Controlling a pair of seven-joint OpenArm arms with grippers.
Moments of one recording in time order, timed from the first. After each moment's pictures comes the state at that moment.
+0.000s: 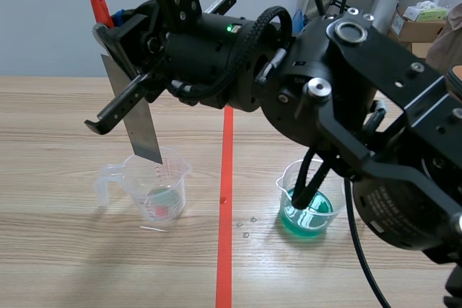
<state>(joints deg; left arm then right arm) 80.4 -25.8 -22.6 116.2 2.9 -18.7 -32.8 9.4 11.7 -36.8 105.4 7.0 20.8 -9.1</state>
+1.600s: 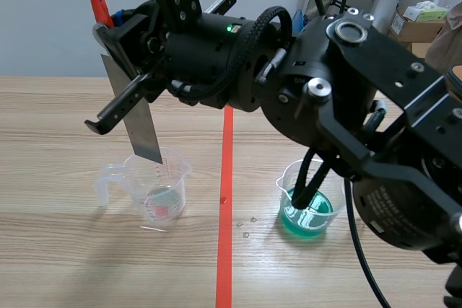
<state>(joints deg) 80.4 -25.8 -22.6 116.2 2.9 -18.7 -32.8 9.4 11.7 -36.8 105.4 7.0 20.8 -9.1</state>
